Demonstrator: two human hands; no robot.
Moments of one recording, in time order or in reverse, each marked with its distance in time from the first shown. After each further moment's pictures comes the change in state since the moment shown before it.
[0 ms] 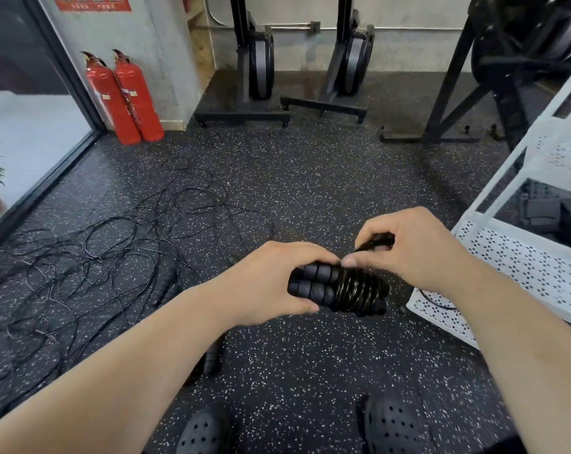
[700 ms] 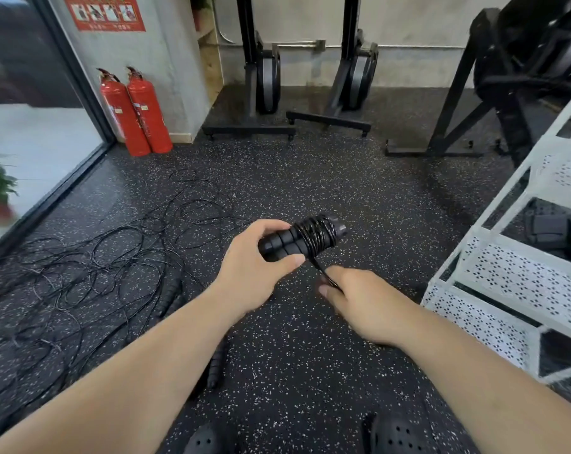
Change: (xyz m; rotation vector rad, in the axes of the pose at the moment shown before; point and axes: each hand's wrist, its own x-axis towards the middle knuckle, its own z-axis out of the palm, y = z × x) left_hand 0.009 -0.038 0.005 -0.470 0.547 -0.413; right_hand -0.001 -0.026 0.071 -0.152 -0.264 0.118
